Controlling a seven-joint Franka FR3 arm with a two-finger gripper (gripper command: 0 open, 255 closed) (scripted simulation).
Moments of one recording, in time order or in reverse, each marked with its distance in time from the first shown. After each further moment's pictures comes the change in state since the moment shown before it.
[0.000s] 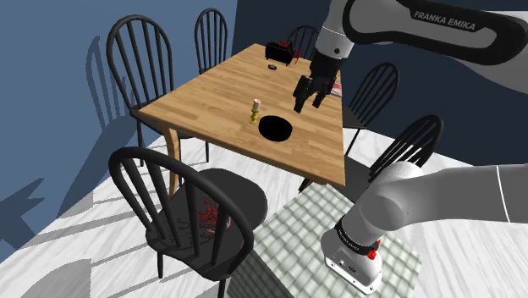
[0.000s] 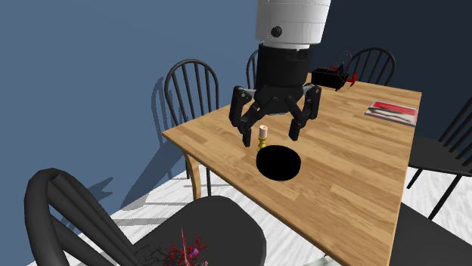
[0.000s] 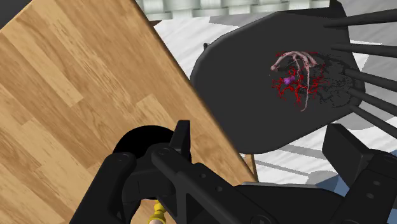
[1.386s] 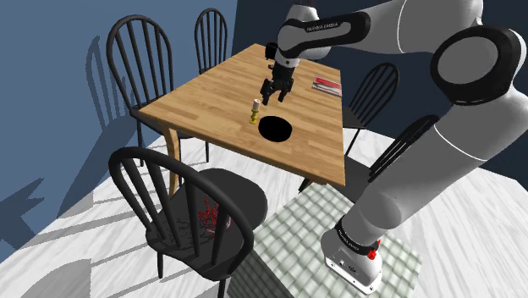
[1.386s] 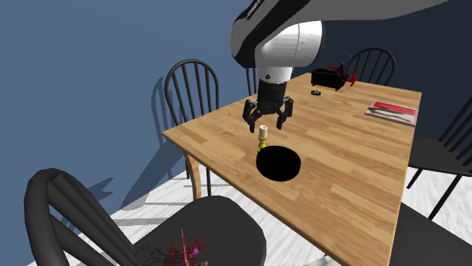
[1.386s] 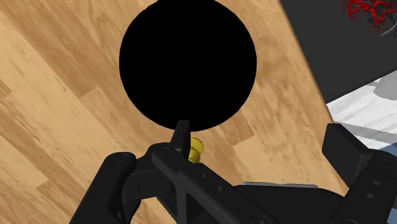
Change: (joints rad) arm -0.053 0.659 -0.133 0.281 -0.028 0.399 -0.207
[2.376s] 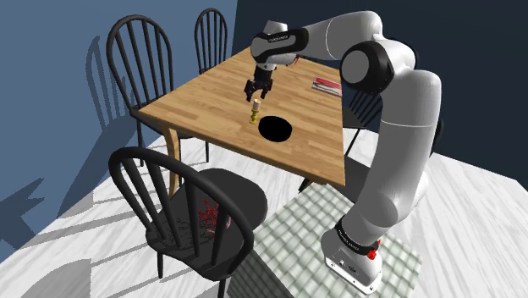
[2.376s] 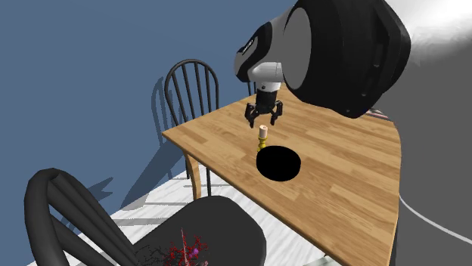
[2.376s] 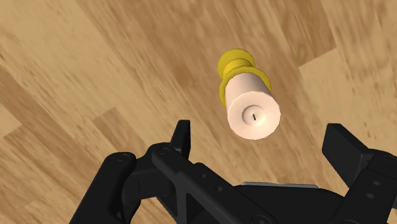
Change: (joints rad) arm -0.059 0.540 -0.022 0.516 0.075 0.036 -0.121
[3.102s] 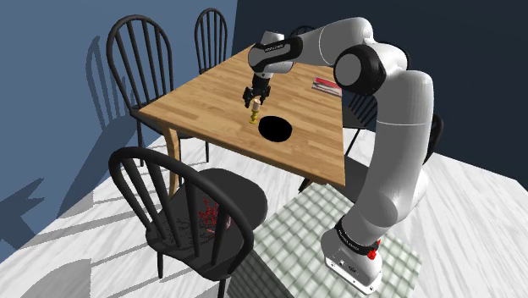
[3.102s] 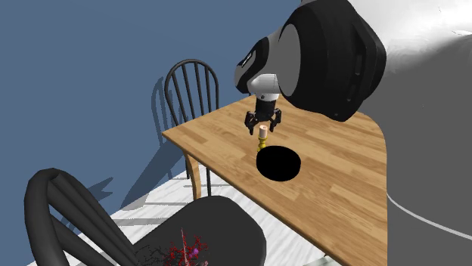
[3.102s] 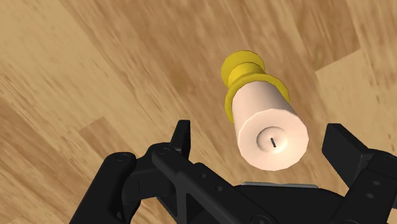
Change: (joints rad) arm -0.004 0.052 0.004 -0.017 0.009 0.069 -0.010
